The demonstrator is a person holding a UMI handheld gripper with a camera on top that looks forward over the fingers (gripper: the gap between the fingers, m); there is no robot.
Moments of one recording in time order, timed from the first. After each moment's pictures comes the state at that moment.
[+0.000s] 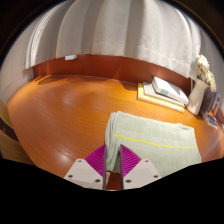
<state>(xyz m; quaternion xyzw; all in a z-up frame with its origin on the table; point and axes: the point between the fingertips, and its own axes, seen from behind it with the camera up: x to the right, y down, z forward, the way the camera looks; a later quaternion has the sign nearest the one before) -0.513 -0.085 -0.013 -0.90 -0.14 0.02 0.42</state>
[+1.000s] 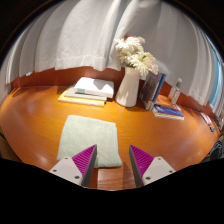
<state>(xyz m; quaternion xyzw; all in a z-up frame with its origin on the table) -0.154 -0.101 0.067 -0.90 -0.04 -0.07 0.43</state>
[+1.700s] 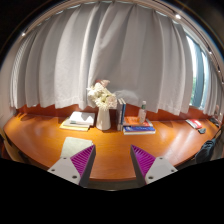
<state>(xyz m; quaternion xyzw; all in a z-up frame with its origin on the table) -0.020 -0.252 0.274 -0.84 0.00 -0.03 0.54</state>
